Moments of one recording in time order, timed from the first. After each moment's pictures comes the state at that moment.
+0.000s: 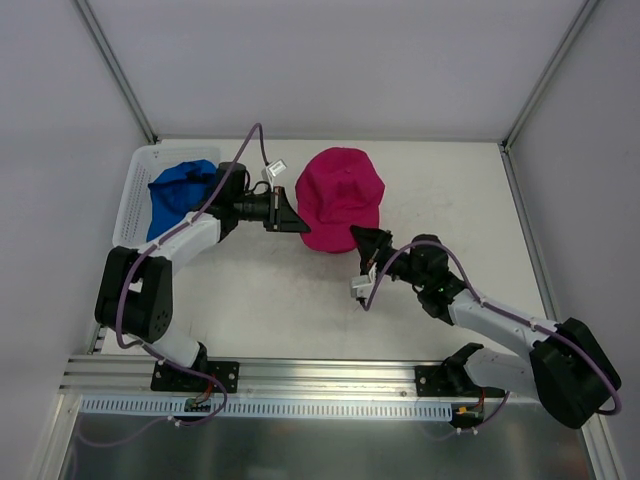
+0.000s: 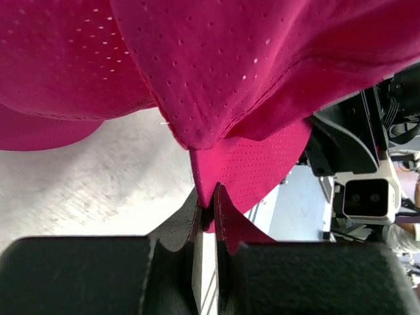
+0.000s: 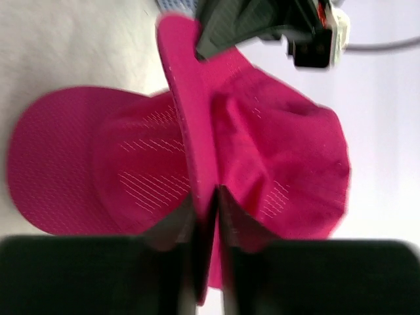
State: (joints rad) left arm -0.28 1.57 1.00 -0.02 1.02 -0.45; right arm 0.65 1.13 0.45 0.53 -0.44 -1.57
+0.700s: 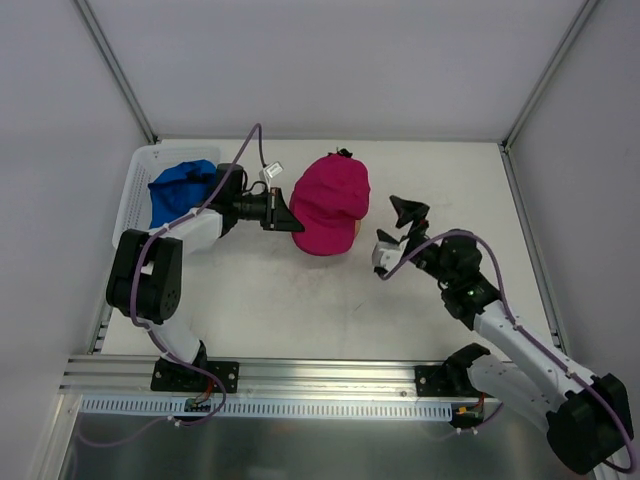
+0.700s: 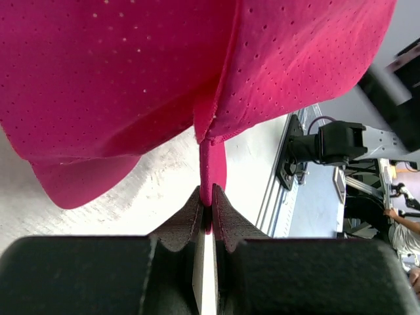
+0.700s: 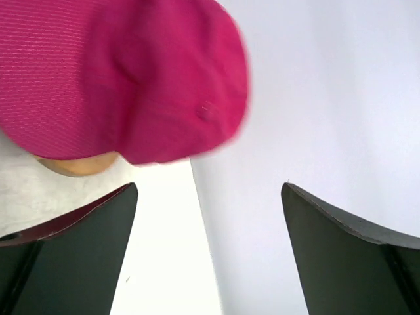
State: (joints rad) left arm -0.23 1.69 1.01 0.06 1.06 -0.41; right arm 0.54 0.88 0.49 0.28 -0.36 -1.22
